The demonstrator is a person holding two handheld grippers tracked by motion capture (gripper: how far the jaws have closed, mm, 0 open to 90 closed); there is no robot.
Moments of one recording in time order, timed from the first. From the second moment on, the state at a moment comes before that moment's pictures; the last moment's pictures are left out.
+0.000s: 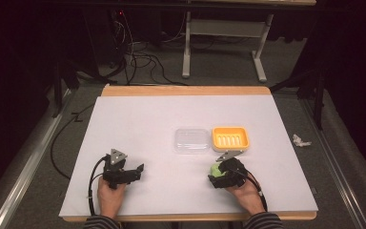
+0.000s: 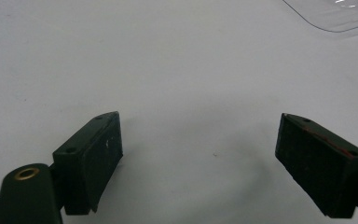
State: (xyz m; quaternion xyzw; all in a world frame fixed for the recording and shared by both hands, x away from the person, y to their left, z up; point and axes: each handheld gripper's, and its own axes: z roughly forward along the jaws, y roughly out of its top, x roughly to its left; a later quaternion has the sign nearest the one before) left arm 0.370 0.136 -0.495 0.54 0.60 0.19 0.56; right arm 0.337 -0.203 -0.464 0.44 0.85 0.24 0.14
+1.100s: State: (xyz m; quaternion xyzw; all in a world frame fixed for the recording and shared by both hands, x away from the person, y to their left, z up) left arm 0.370 0.136 -0.495 0.55 0.60 0.19 0.56; right arm 0.330 -0.223 -0.441 0.44 0.84 0.28 0.16
